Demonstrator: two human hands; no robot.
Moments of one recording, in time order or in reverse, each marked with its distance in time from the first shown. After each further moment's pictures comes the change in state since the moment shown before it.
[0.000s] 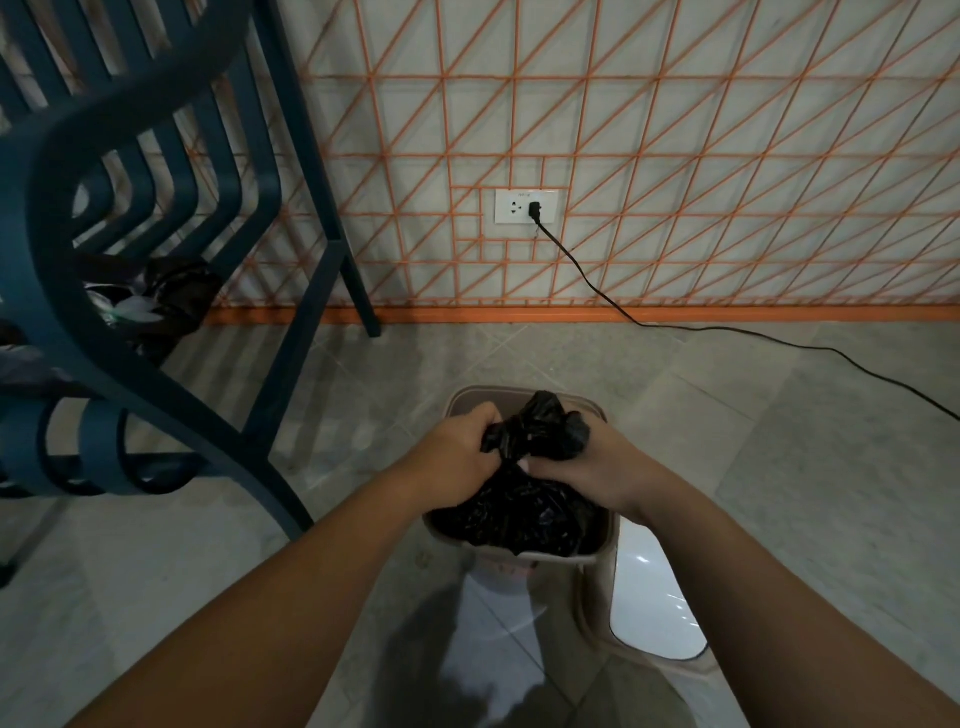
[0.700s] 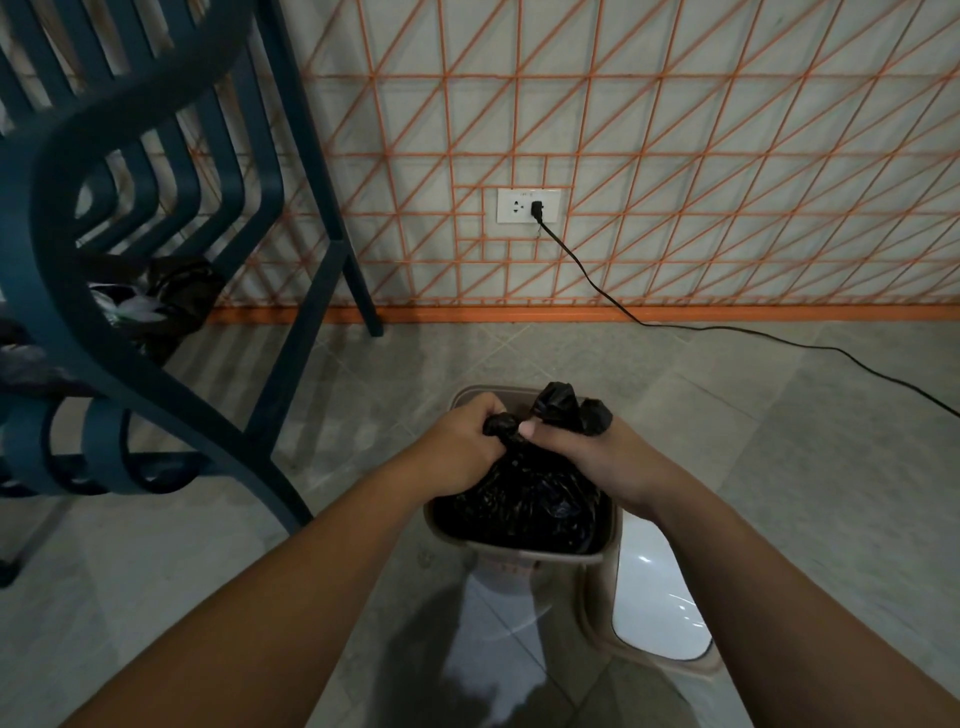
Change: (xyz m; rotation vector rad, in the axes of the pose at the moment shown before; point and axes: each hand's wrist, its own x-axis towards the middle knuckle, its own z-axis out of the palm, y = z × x) left_hand 0.013 -0.001 0.003 -0.167 0.046 -0.104; right_hand 0.002 -0.001 -0.003 0.182 0.020 0.095
